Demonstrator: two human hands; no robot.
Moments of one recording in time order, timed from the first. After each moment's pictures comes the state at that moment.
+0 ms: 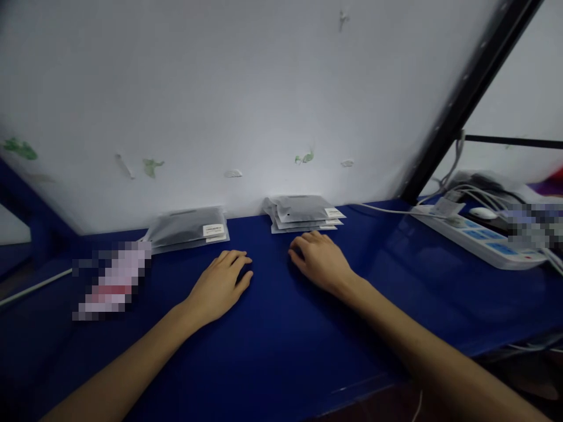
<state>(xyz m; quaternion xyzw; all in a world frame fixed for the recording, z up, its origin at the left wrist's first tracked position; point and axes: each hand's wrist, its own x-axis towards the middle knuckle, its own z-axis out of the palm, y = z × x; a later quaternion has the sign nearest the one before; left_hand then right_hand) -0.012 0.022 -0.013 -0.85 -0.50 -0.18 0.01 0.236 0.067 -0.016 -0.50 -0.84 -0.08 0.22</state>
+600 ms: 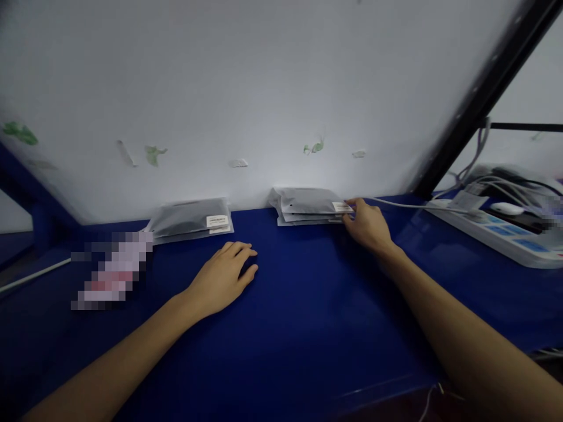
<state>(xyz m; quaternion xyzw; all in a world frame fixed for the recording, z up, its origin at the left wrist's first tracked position) -0.013 0.023 -0.011 -0.85 -0.49 -0.17 -0.01 0.331 0.149 -0.042 -0.69 -0.66 -0.10 0.28</state>
